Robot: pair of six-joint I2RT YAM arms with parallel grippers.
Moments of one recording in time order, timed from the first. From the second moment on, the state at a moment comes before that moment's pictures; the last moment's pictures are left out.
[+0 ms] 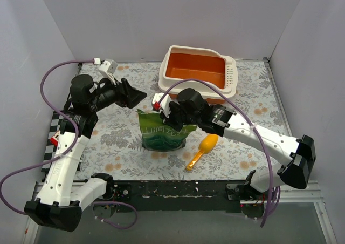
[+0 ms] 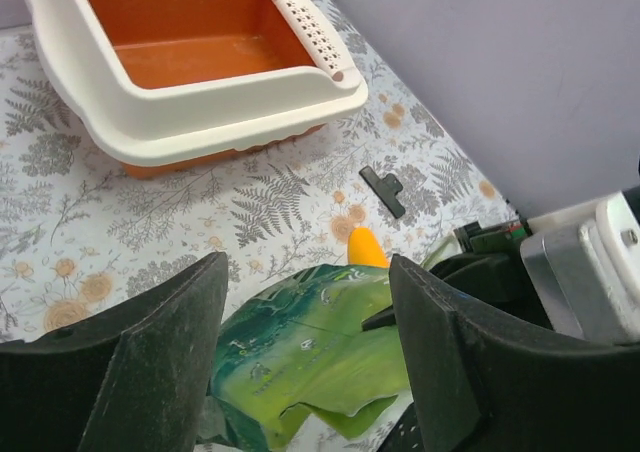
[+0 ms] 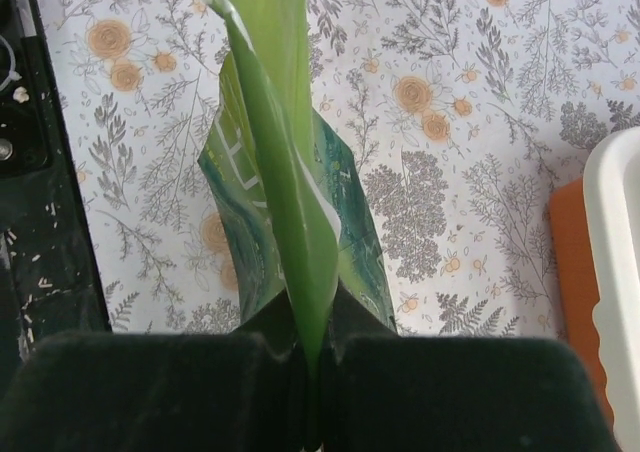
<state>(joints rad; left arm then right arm) -0.19 0.99 1.18 -0.38 0.62 -0.34 1.03 1.43 1.34 -0.45 -0.18 -0.27</state>
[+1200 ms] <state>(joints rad) -0.57 1.11 1.14 -0.54 0.81 0.28 0.94 1.30 1.23 -0.48 -0.40 -0.26</state>
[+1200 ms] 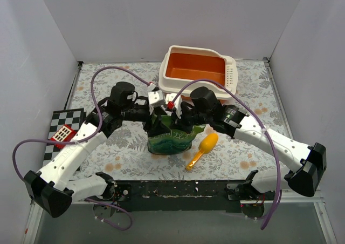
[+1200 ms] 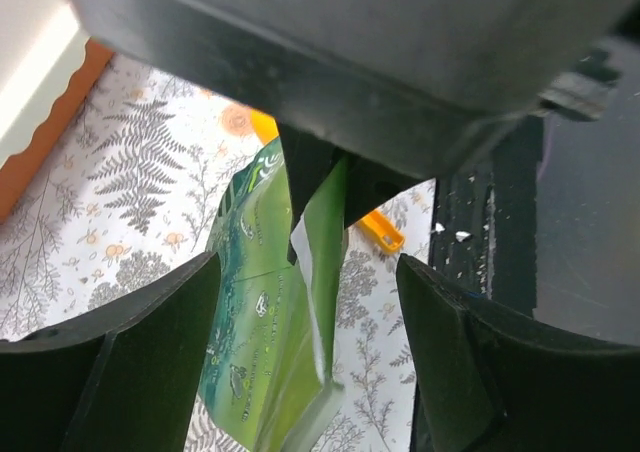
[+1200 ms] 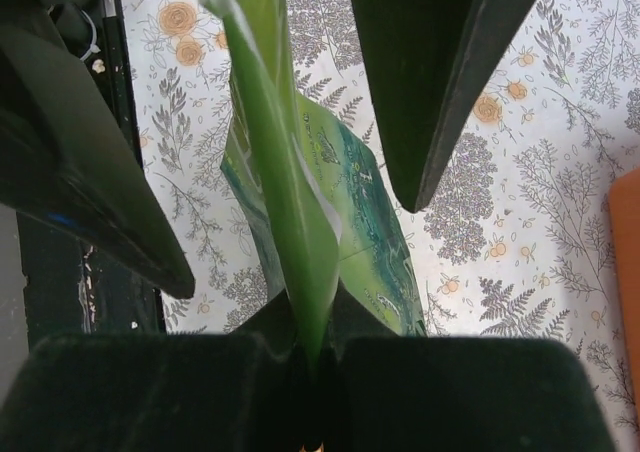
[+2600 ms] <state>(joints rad) -0.76 0.84 0.92 -0.43 0.29 0.33 0.89 1.30 1.40 -0.75 -0.28 -0.40</state>
